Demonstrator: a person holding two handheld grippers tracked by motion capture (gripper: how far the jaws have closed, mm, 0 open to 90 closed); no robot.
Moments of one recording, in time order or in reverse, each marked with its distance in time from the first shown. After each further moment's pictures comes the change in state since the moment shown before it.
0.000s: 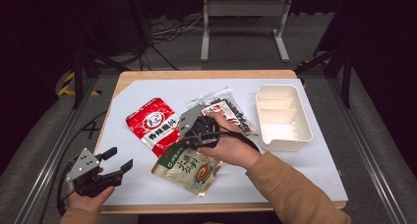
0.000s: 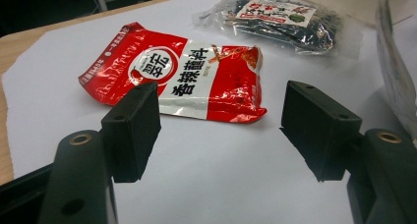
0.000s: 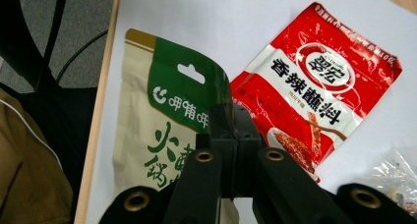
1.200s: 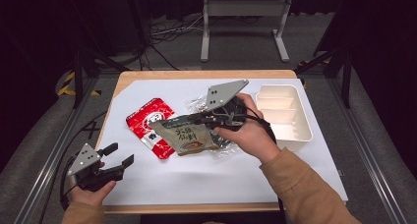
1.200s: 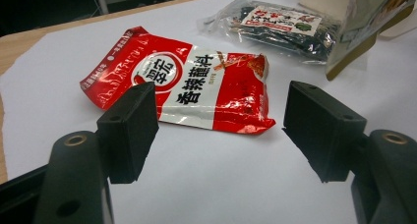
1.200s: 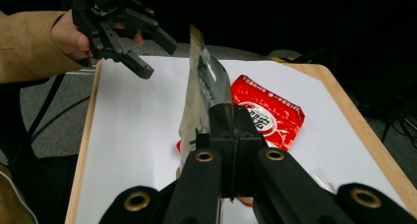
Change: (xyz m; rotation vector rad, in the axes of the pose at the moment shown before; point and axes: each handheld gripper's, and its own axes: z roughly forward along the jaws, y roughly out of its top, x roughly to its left) left arm 0.009 0.002 0.010 -0.019 -0.007 -0.034; right arm -0.010 -0.006 -0.078 -0.276 -0.156 0.065
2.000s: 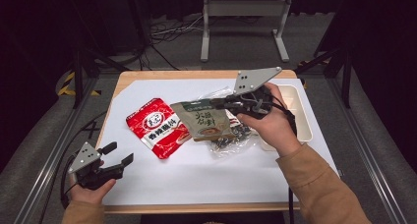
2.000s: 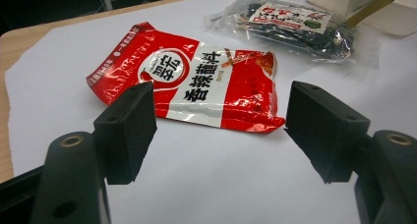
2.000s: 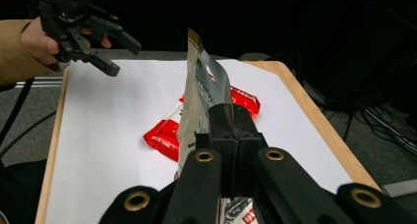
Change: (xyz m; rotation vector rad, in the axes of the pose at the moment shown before) left arm 0.005 -0.002 0.004 0.011 0.012 -0.003; right arm -0.026 -0.018 -0.046 -0.032 -0.104 0.037
